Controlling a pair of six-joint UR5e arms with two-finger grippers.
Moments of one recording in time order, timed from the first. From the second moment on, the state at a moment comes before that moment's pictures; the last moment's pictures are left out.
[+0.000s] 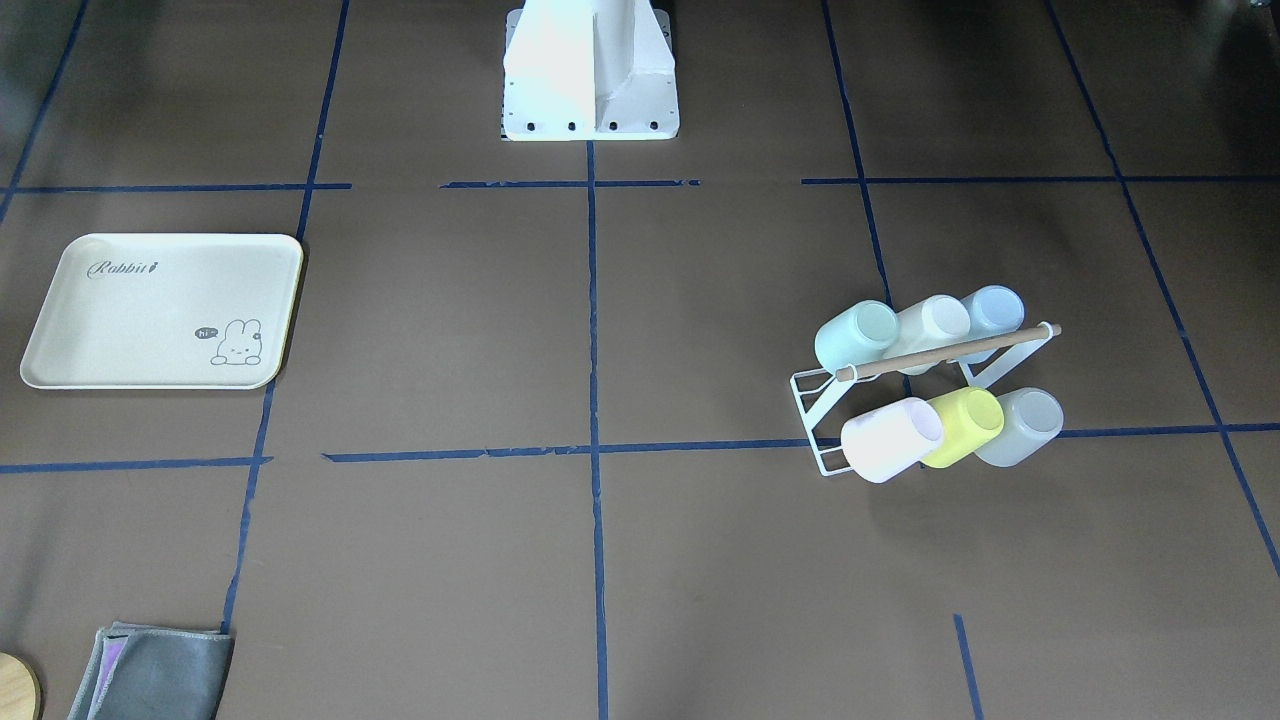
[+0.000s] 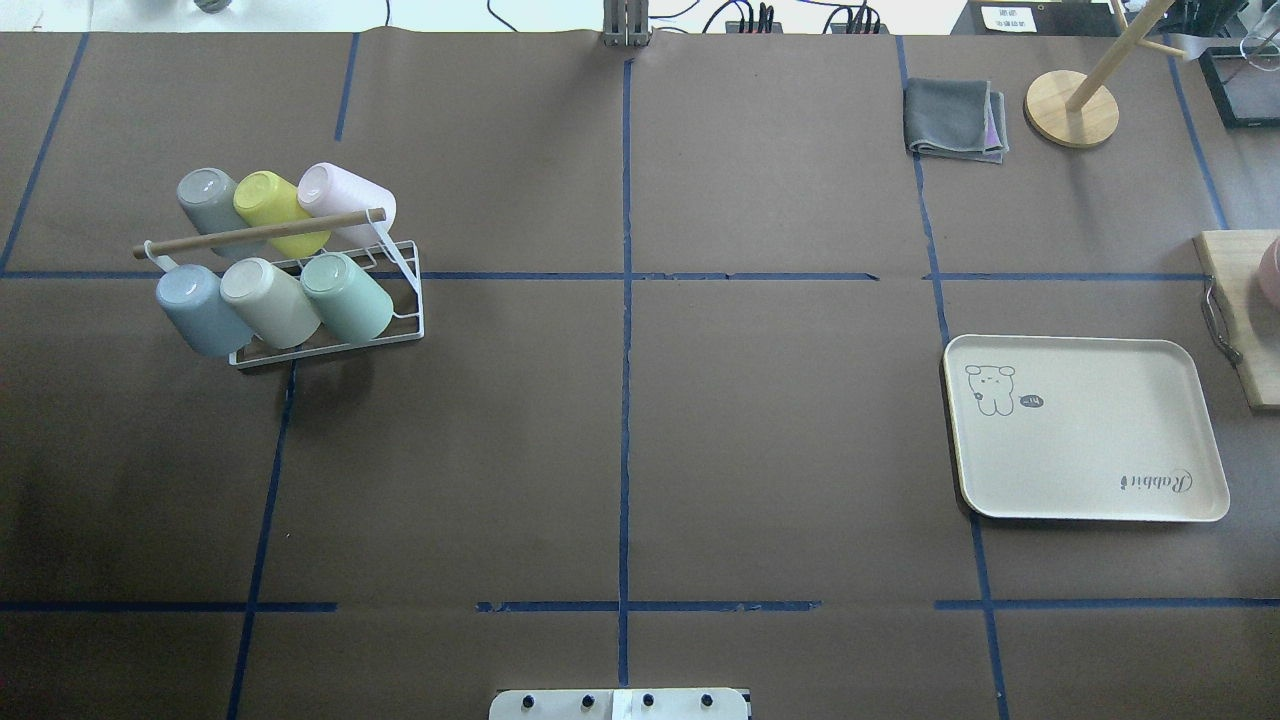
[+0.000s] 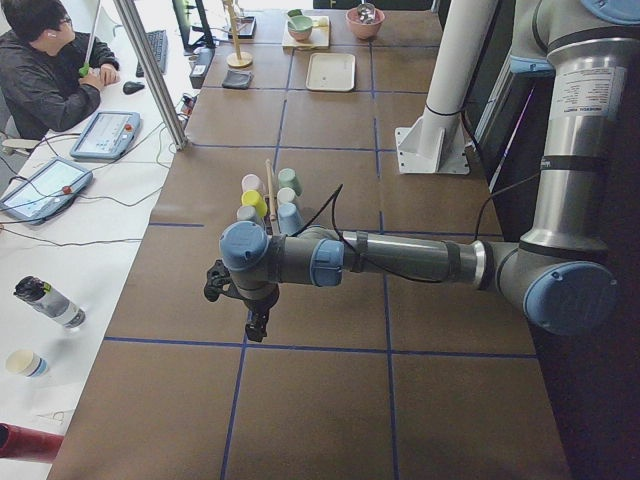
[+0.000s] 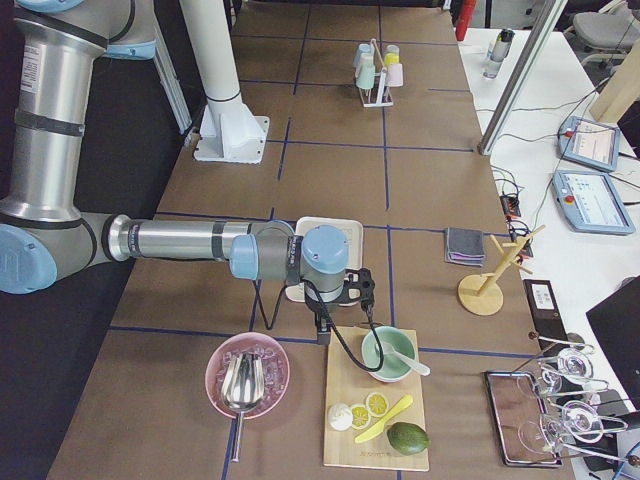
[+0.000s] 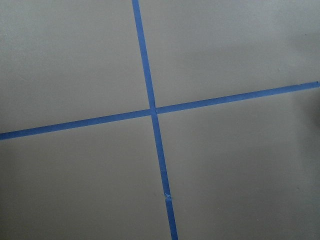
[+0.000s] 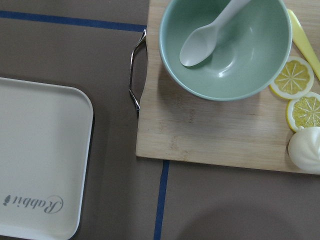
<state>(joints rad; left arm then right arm) -1.56 -1.61 -1.61 -1.54 -2.41 0.13 1.55 -1.79 1.81 -1.58 2.35 -0.08</state>
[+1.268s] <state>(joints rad) -1.55 -1.61 -1.61 -1.54 -2.40 0.13 1.27 -1.80 1.79 -1.11 2.39 0.49</state>
